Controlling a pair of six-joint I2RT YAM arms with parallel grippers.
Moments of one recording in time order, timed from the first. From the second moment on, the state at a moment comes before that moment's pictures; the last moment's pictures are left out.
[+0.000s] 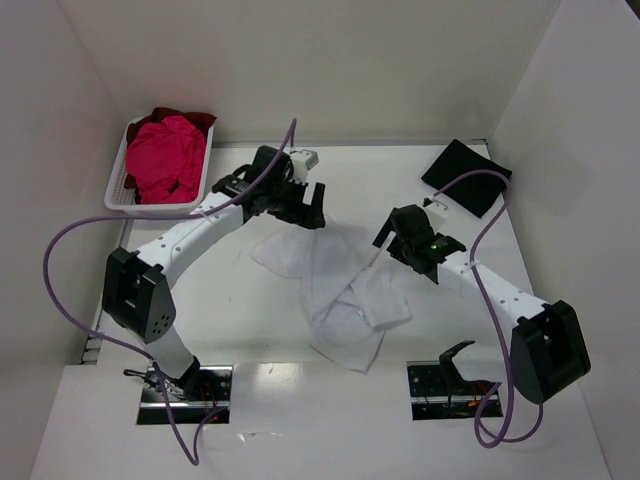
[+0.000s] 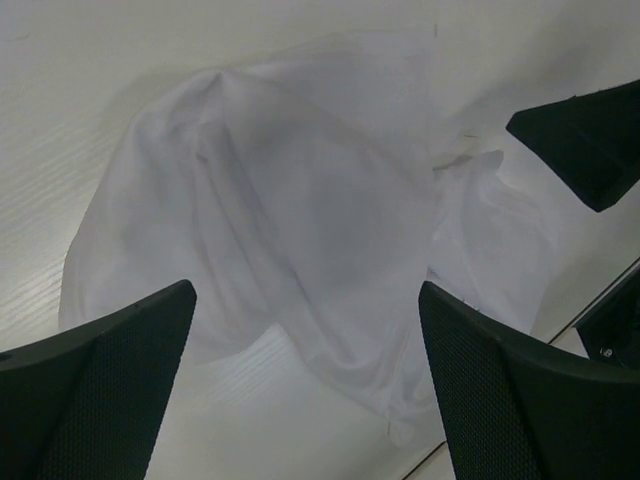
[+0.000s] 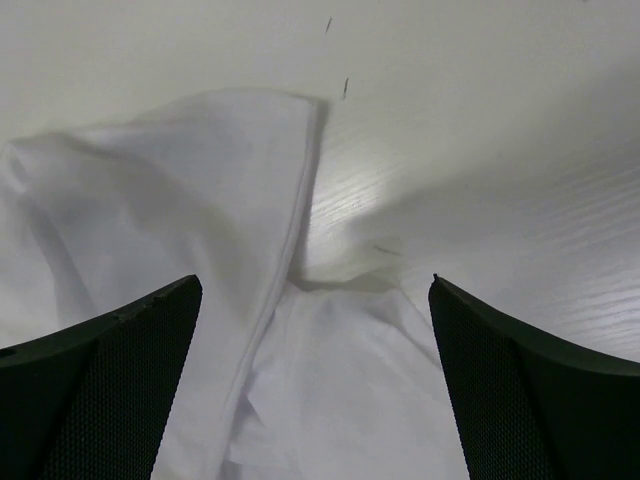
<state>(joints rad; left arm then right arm) -0.49 1.64 1.45 -0.59 0.28 -0.19 0.47 1.25 0.79 -0.41 0.38 0.88</state>
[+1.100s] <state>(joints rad) -0.84 2.47 2.37 -0.70 -0.11 -0.26 0.20 0.83 0.66 -0.41 0.58 1.11</state>
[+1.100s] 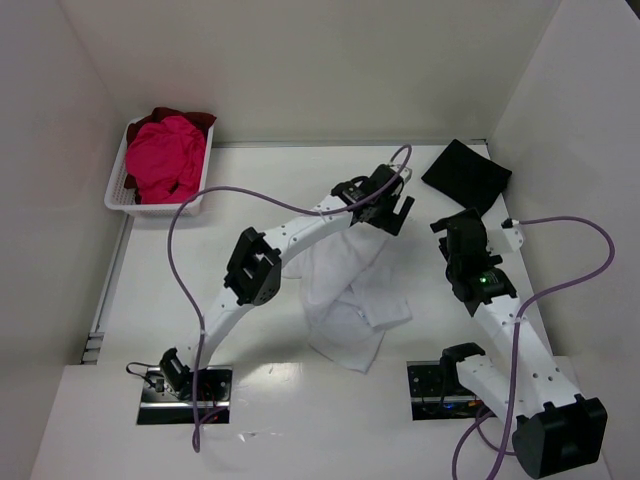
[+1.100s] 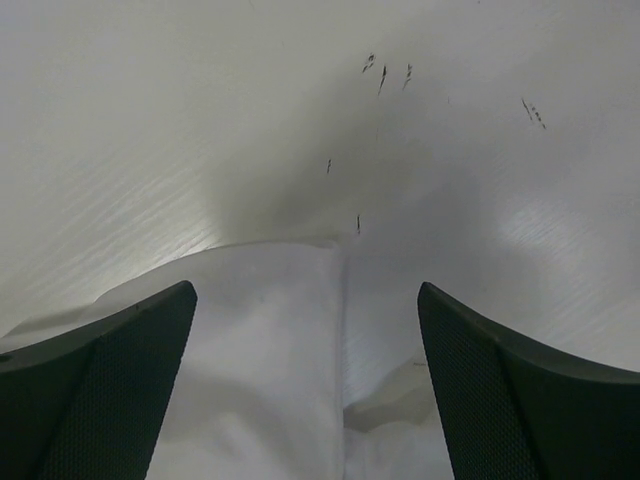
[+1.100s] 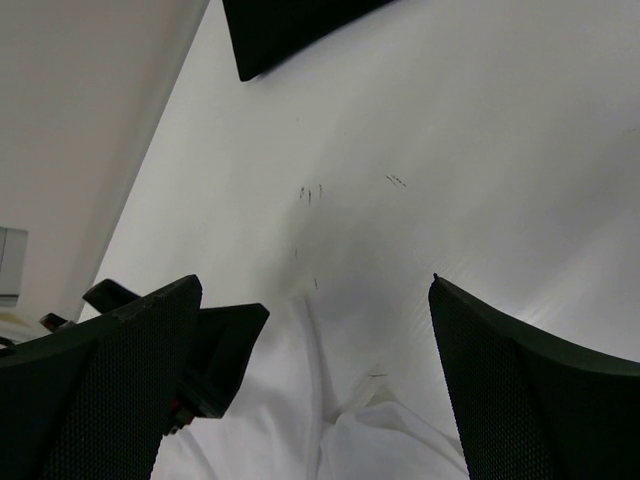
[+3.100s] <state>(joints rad) -0.88 2.88 3.10 -1.18 -0.31 -0.37 0.18 0.77 0.60 -0.37 0.50 1.03</state>
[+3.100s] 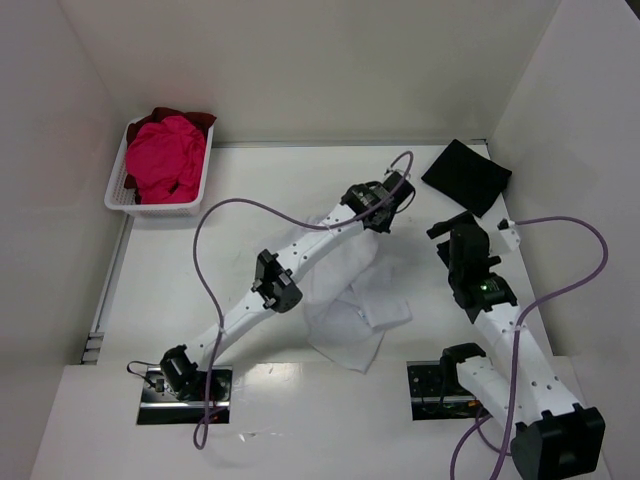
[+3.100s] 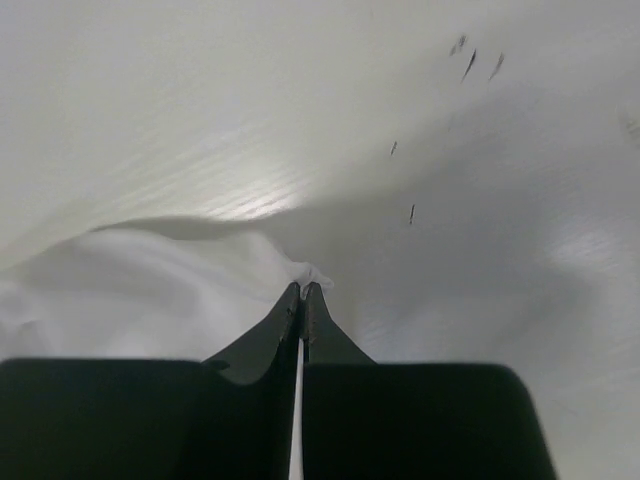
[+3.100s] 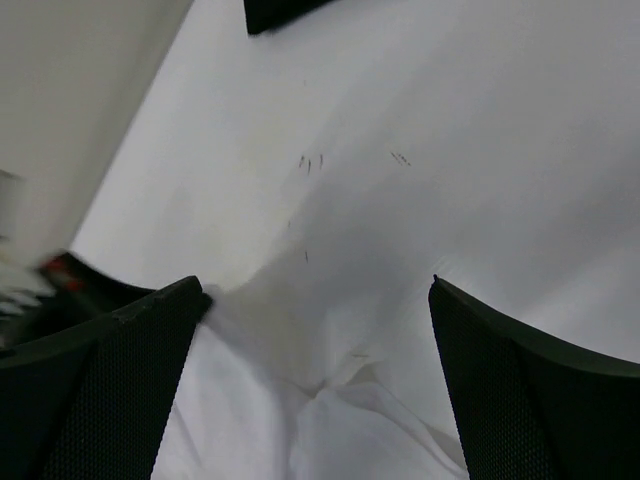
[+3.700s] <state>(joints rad) -0.65 2.33 2.97 -1.34 -0.53 -0.40 0.27 0.98 0.67 -0.35 0.00 0.78</state>
